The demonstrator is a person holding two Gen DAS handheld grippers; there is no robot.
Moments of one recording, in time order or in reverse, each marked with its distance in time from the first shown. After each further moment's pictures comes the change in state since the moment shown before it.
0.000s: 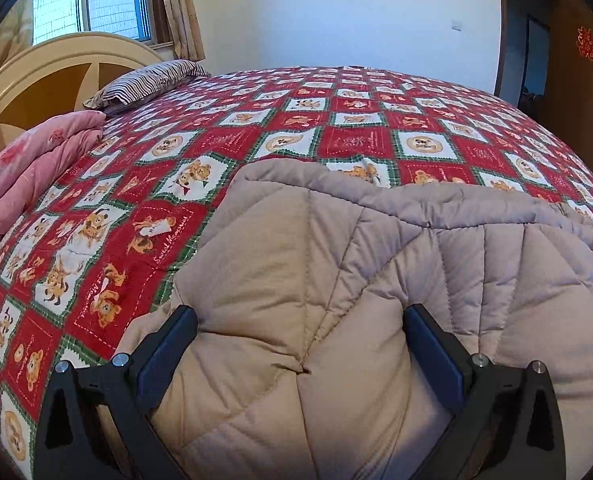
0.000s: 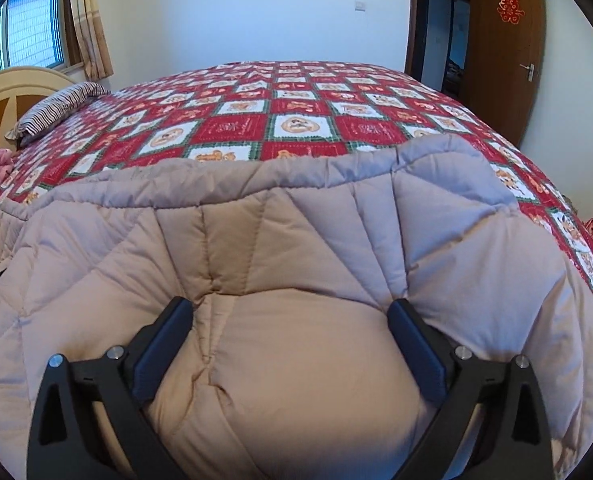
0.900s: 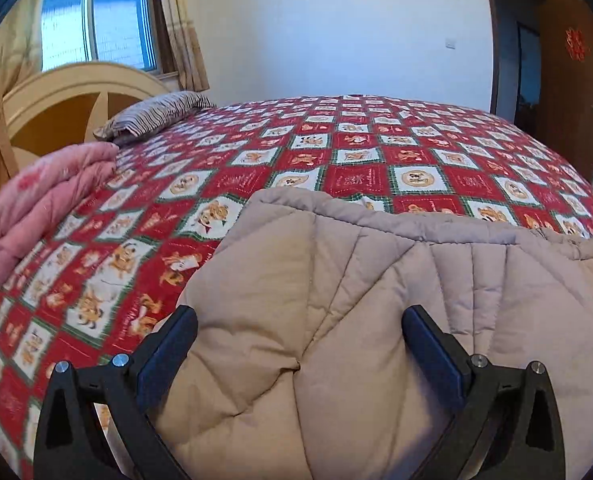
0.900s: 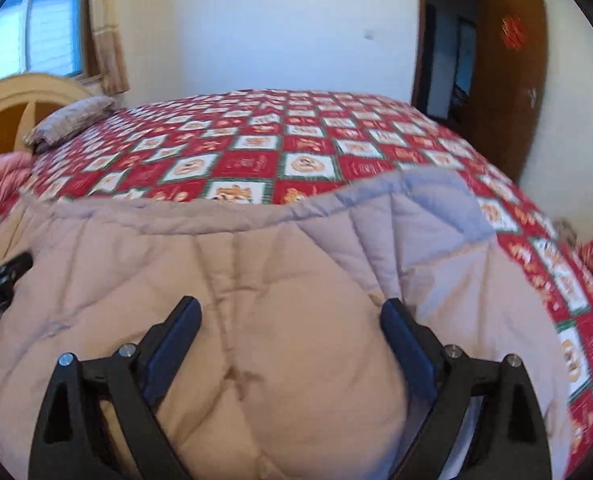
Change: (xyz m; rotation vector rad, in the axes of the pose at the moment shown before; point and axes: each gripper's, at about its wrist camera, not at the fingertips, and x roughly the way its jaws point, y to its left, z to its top) left arm -0.035 0.006 0.010 0.016 -0.102 0.018; right arm -0.042 -0.002 0.004 -0.020 -0.099 0.025
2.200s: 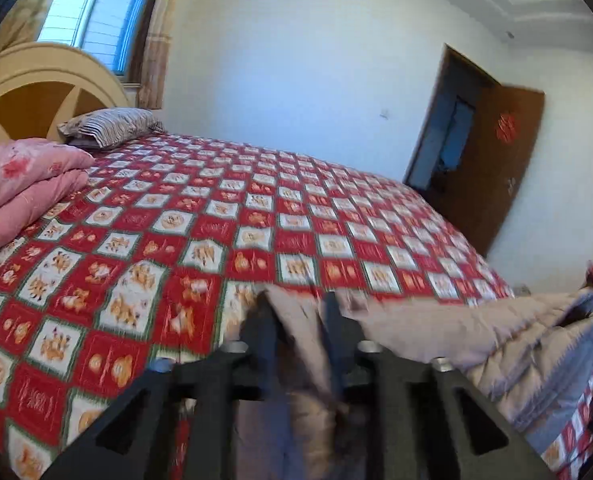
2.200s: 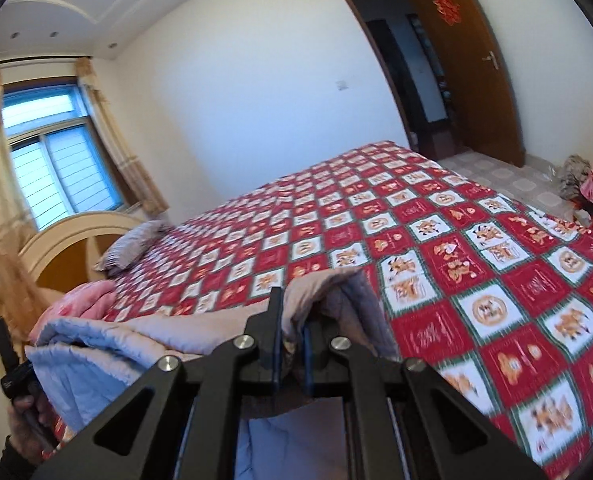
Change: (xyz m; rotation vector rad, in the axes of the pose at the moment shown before) left arm -0.171 0.135 0.012 -0.147 -0.161 -0.381; right arm -0.198 -0.127 -0.012 0.328 -0.249 0.247
